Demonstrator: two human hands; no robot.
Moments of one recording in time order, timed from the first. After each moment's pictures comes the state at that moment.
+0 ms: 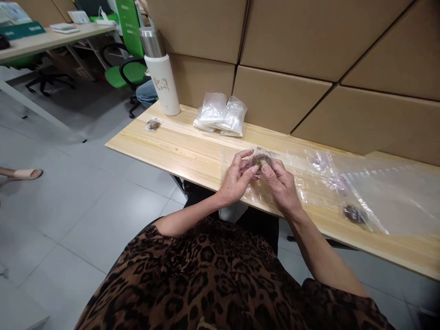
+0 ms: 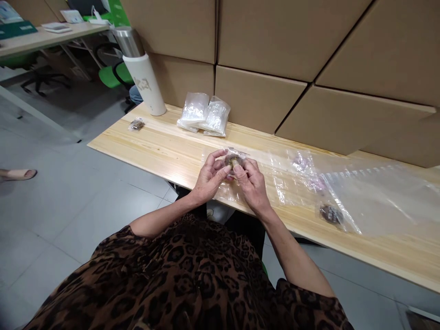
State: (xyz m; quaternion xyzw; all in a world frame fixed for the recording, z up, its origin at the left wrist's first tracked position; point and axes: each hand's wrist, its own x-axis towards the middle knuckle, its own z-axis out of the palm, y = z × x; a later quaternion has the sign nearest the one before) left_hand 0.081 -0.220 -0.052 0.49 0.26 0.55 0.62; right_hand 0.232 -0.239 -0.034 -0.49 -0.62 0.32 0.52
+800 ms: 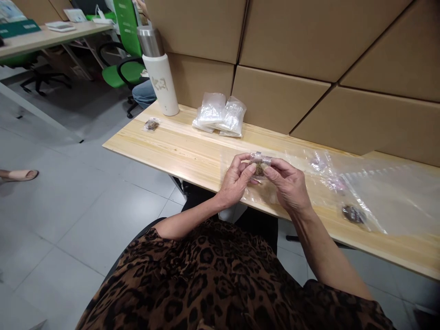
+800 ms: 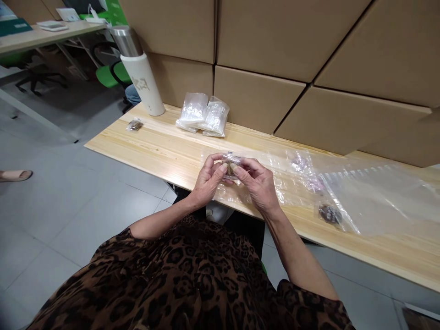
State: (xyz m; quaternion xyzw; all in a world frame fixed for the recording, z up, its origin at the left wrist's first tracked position) left_hand 0.078 -0.229 -0.040 0.48 0.29 0.54 0.62; right_hand 0.242 -0.239 -0.024 -0.44 -0.54 0.45 0.56
